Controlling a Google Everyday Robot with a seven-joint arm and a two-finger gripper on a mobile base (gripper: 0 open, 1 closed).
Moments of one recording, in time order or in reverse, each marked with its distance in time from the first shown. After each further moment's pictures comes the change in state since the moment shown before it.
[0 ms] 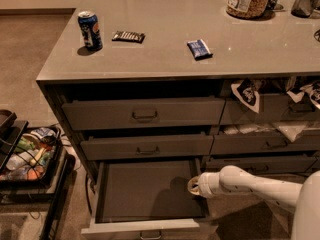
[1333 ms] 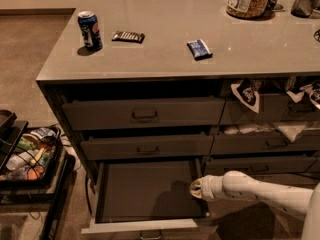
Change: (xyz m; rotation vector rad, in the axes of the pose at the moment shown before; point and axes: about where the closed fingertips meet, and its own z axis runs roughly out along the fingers) arm -0.001 0.009 -0.018 0.044 0.018 0.003
